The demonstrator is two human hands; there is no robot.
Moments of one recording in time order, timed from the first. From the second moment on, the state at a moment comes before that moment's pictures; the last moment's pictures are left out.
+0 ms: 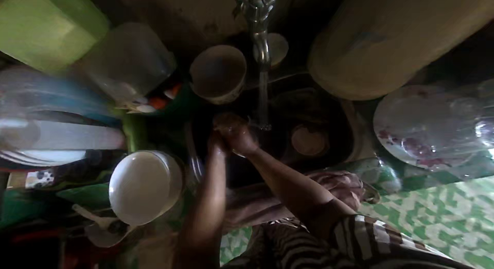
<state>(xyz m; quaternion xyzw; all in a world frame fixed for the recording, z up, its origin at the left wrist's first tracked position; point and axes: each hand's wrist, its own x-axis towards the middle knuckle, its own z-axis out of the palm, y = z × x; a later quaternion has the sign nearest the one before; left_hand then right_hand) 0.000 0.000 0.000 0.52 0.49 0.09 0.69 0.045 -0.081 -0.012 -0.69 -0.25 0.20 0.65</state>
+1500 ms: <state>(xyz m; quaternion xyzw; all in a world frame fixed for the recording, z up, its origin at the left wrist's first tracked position) 0.034 -0.001 -0.086 0.89 0.20 -0.30 0.29 0.090 -0.136 -0.107 -0.82 0.10 0.29 0.48</state>
